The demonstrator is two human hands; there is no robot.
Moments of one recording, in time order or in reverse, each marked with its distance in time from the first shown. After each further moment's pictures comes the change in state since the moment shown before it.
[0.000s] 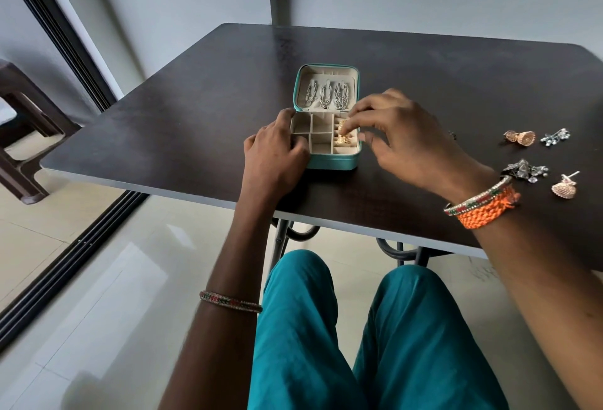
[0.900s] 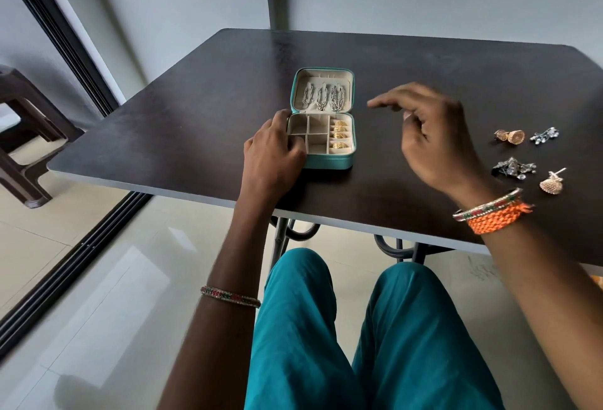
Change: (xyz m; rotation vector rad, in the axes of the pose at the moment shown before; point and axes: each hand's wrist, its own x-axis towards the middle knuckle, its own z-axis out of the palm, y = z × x) left_hand -0.001 -0.004 0.004 -0.037 0.094 0.057; right_hand -0.021 0.016 -0.007 0.147 0.348 0.040
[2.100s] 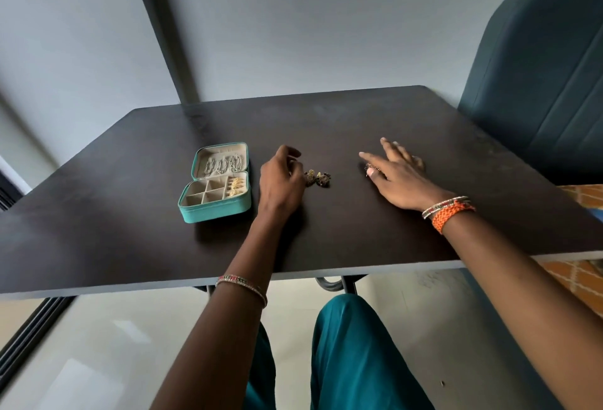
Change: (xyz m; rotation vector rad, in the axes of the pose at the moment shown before) left_hand 0.031 0.109 0.105 -0.310 -0.068 0.114; right_hand -0.042 0.125 -0.081 -0.448 -0.460 0.563
